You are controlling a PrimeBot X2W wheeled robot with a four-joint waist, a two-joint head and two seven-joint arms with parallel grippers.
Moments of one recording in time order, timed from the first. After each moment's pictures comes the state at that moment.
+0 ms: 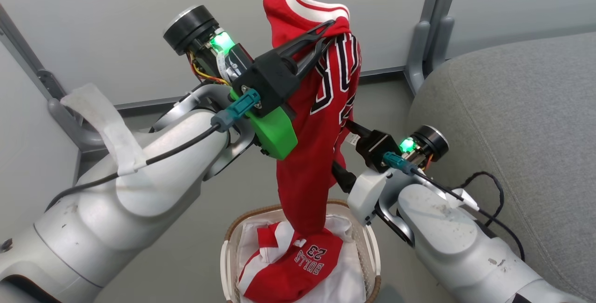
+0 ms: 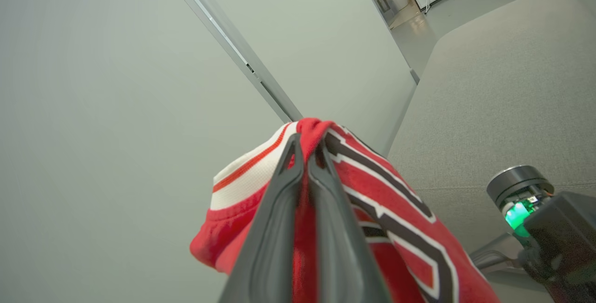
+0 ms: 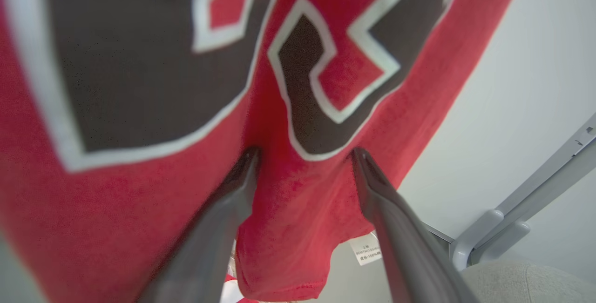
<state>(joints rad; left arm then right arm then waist) -1.03 0.34 -1.03 0.26 -0.43 -0.09 -0.15 -0.67 -0.05 0.64 0.74 0.19 0.13 -0.26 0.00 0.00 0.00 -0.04</state>
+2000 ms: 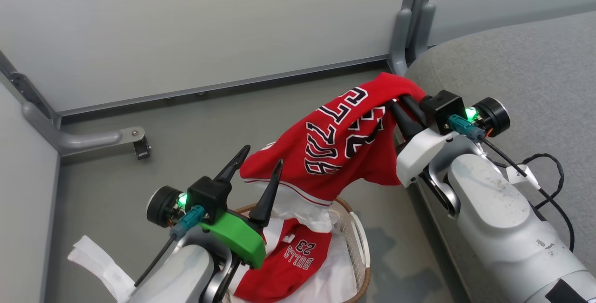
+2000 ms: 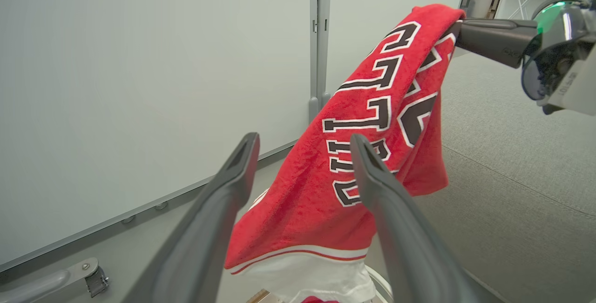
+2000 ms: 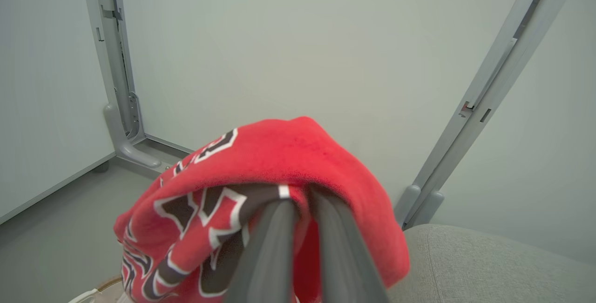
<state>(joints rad) -0.42 0.28 -0.78 0.33 -0.56 0.03 -0.26 -0.69 -0.15 0.46 0.68 0.21 0.13 -0.26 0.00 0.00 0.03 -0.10</state>
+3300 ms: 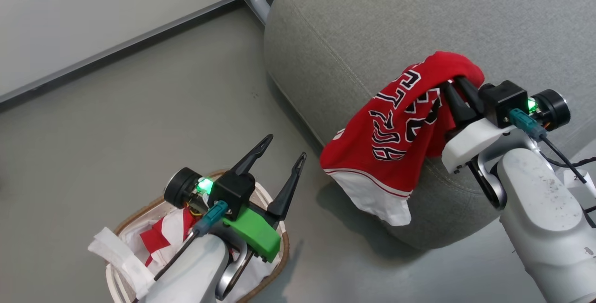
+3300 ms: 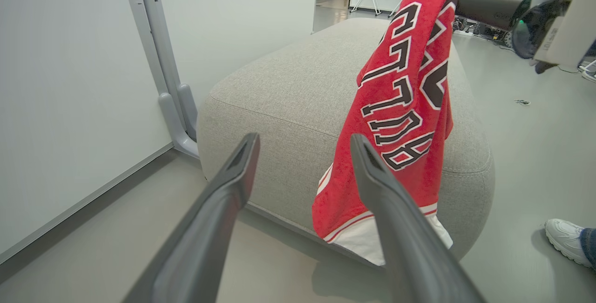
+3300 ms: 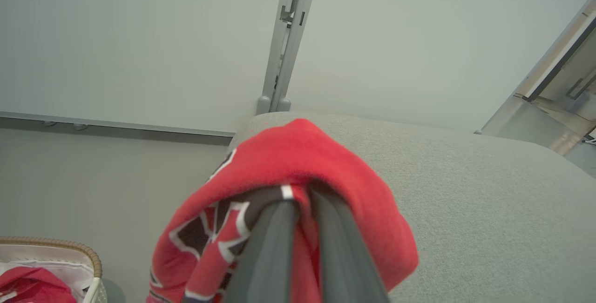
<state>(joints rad) -0.43 0.18 -0.69 0.37 -0.35 -0.09 -0.26 -0.61 -0.24 0.30 0.52 0.17 0.13 -0.26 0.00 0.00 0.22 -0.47</state>
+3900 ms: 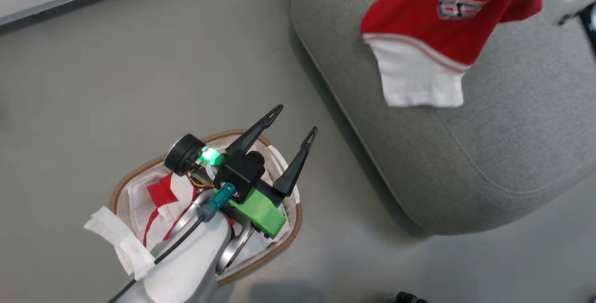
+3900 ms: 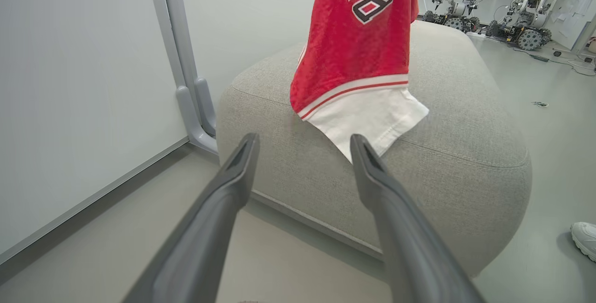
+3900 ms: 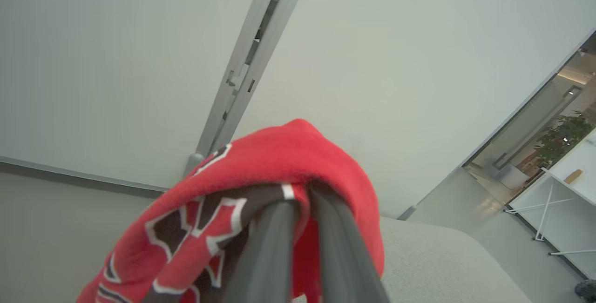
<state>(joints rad) -0.52 0.20 -0.72 0.31 -0.29 -0.10 -0.26 -1.02 -0.44 0.24 0.56 0.17 0.13 -0.17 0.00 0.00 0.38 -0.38</state>
